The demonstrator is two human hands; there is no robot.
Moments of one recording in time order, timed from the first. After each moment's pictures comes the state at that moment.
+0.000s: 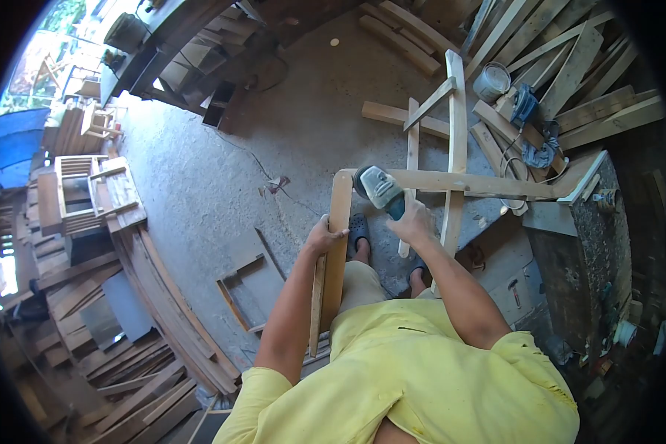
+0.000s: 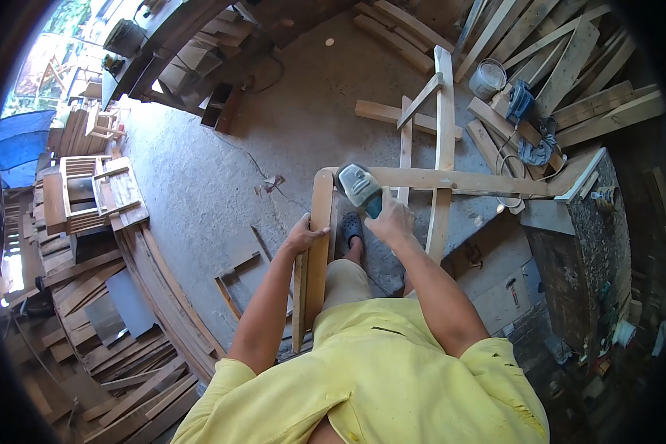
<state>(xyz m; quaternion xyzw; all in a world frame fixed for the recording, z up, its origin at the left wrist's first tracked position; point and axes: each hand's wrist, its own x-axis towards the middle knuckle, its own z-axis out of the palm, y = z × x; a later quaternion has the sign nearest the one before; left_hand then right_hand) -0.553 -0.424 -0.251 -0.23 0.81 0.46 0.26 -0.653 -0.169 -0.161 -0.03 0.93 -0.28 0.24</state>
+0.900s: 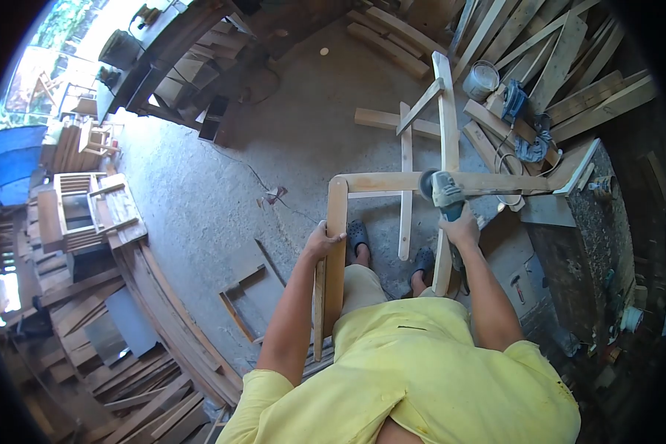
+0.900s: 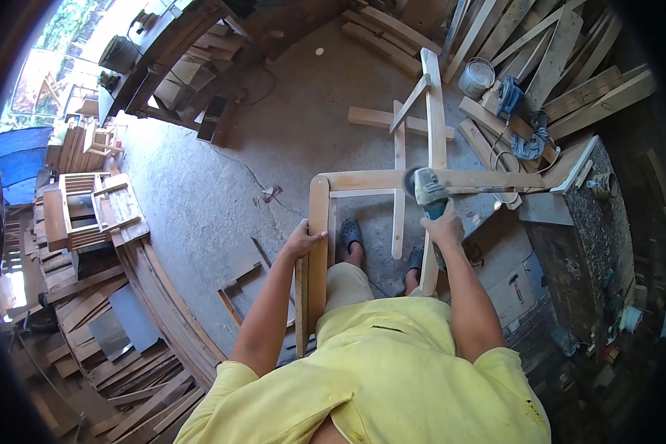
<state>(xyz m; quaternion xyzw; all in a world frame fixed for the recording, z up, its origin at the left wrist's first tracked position) -0.552 -0.427 -0.264 -0.23 0.81 0.48 0.27 -0.648 -0.050 -0.198 0.17 0.94 -0.25 0.18</state>
